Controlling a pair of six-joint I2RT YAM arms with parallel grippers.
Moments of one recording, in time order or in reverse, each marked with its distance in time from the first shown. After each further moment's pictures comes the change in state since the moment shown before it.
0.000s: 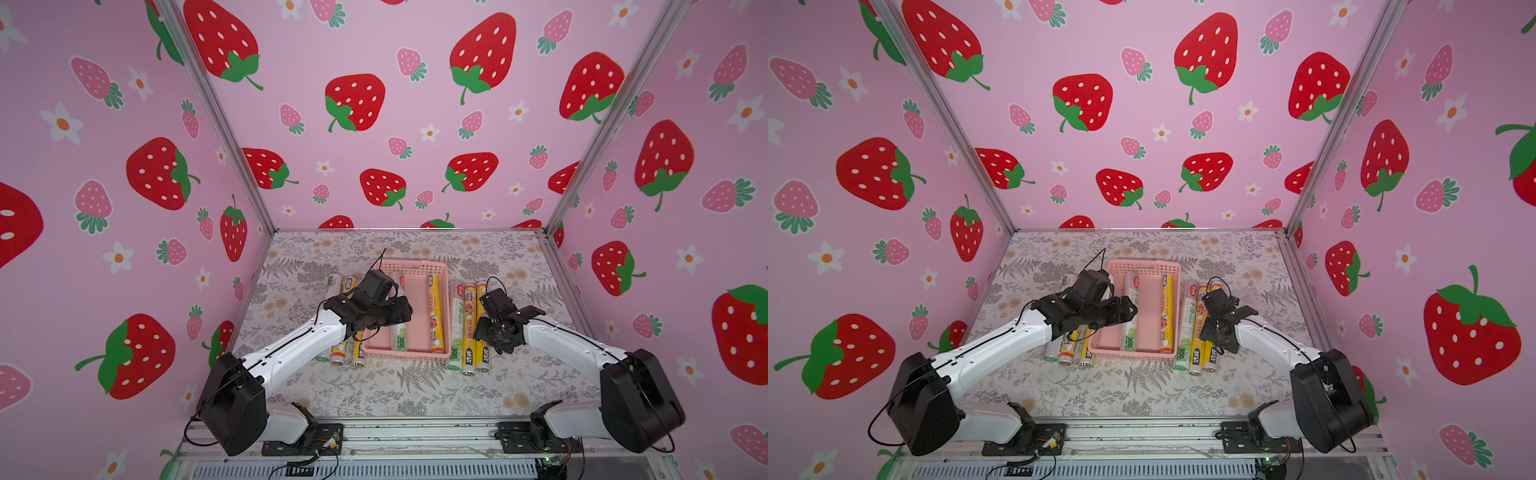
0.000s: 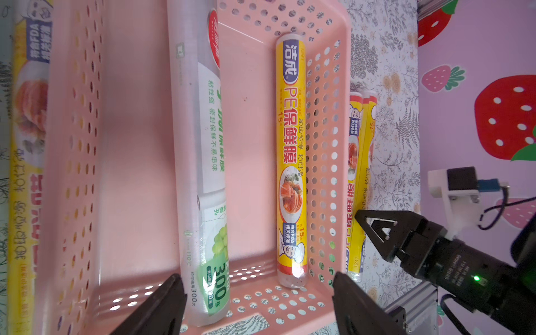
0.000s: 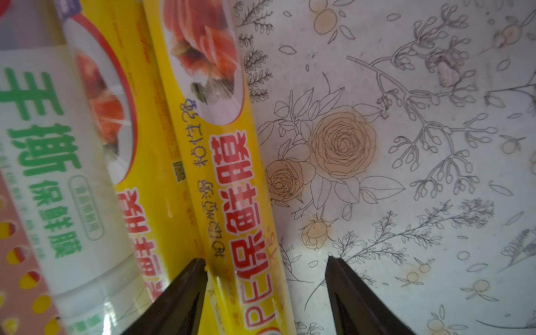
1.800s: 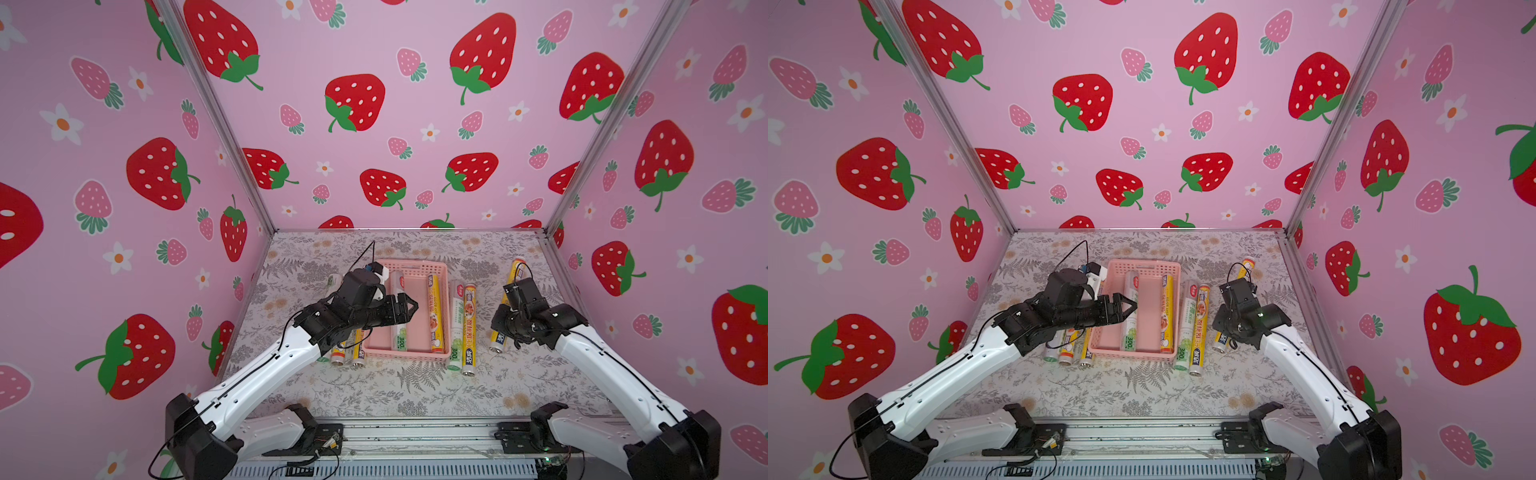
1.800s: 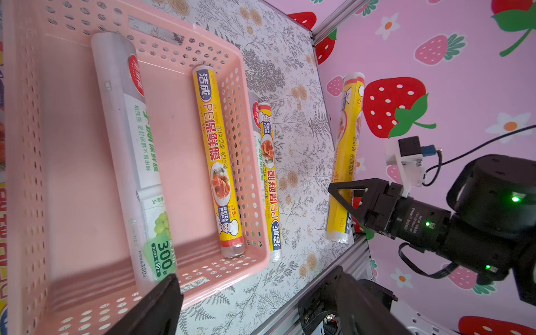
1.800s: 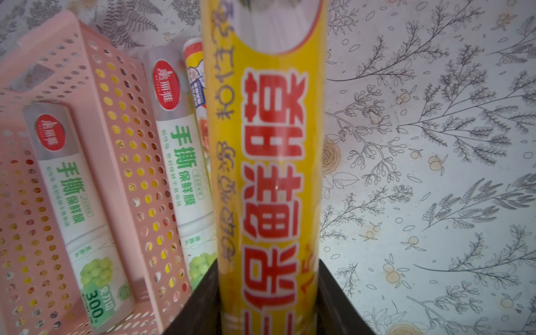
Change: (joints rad) left arm -0.053 -0.219 0.034 -0.011 0.096 -0.005; right arm -0.002 -0.278 0.190 -0.241 -0.013 -0.020
